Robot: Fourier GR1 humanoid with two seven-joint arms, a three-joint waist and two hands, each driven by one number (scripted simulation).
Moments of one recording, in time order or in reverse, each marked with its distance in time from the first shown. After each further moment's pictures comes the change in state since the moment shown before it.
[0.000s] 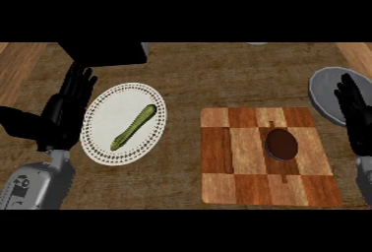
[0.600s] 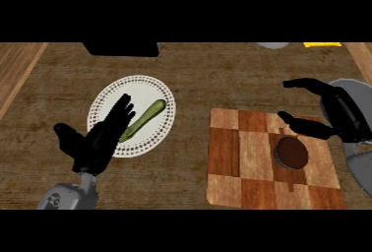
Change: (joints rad) left arm 0.128 -0.063 -0.157 0.047 0.051 -0.133 0.051; right arm -0.164 -0.110 0.239 0.010 0.430 -0.016 -0.192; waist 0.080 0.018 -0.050
